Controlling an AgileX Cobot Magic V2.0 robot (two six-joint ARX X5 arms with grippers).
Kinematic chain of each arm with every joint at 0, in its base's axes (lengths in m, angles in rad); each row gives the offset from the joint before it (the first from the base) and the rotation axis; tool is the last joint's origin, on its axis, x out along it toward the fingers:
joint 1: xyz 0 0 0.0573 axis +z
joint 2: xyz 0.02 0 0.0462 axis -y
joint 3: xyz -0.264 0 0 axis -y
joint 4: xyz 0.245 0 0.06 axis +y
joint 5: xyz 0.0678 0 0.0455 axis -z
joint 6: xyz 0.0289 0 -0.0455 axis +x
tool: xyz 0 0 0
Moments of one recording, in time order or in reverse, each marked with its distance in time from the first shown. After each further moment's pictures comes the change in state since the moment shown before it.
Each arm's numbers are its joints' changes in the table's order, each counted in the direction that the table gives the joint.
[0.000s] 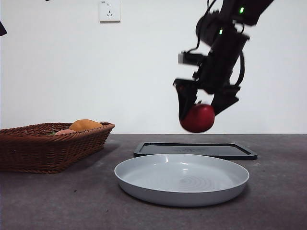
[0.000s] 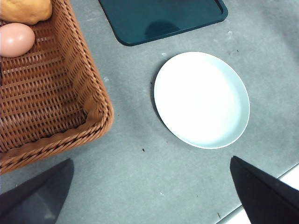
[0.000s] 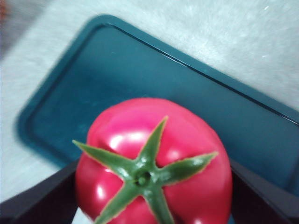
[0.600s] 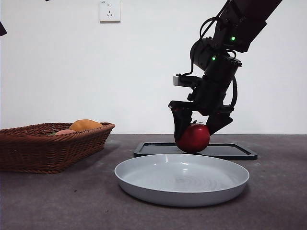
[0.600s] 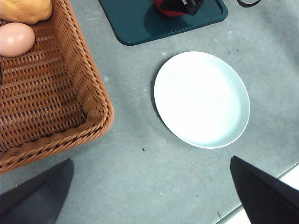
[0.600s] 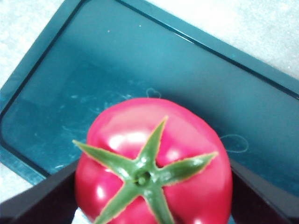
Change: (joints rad) left arm 0.000 0.000 0.000 0.002 0.000 0.000; right arm 0.001 -0.100 0.005 -0.050 -0.026 0.000
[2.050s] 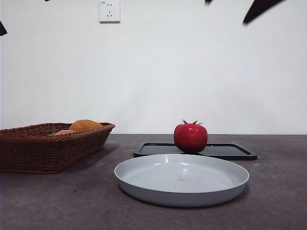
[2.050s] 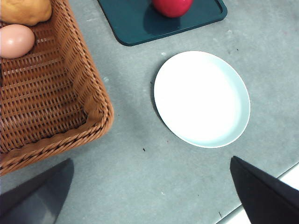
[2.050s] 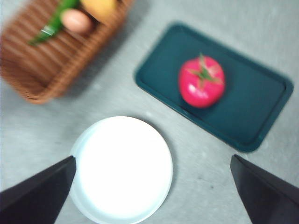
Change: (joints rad) left arm 0.000 0.000 0.000 0.000 0.000 0.012; right arm 0.029 0.693 0.036 0.613 -0.113 0.009
